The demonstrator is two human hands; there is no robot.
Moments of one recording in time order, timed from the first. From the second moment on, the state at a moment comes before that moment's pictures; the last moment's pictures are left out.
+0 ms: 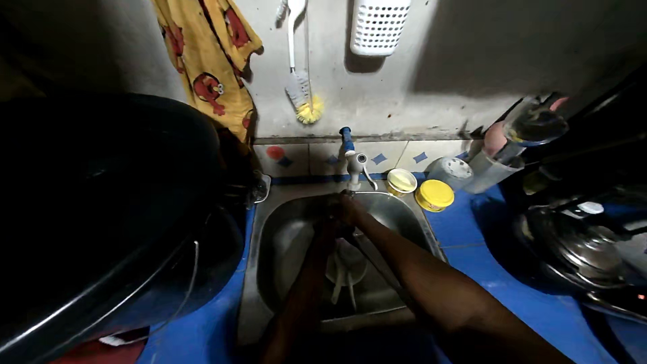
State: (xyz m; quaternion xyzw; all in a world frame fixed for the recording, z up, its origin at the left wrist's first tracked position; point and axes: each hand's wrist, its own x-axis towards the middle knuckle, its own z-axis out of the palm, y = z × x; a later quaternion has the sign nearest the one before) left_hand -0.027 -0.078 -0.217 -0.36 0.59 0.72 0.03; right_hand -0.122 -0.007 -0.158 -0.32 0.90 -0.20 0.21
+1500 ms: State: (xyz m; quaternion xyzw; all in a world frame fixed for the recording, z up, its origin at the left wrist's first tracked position) left_hand 0.036 -0.115 -0.194 -0.34 0.55 0.76 -0.03; right_hand -0.084 -0.009 -0.147 -0.31 0.81 -0.39 0.31
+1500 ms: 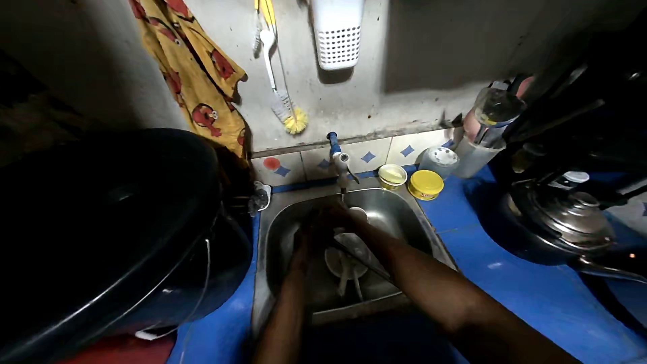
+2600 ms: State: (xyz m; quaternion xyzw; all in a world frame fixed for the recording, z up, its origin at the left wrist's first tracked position) left_hand -0.045 -0.051 0.011 -0.22 0.89 0.40 -0.03; right_hand -0.032 0.154 -0.062 0.01 0.84 -0.53 0.15
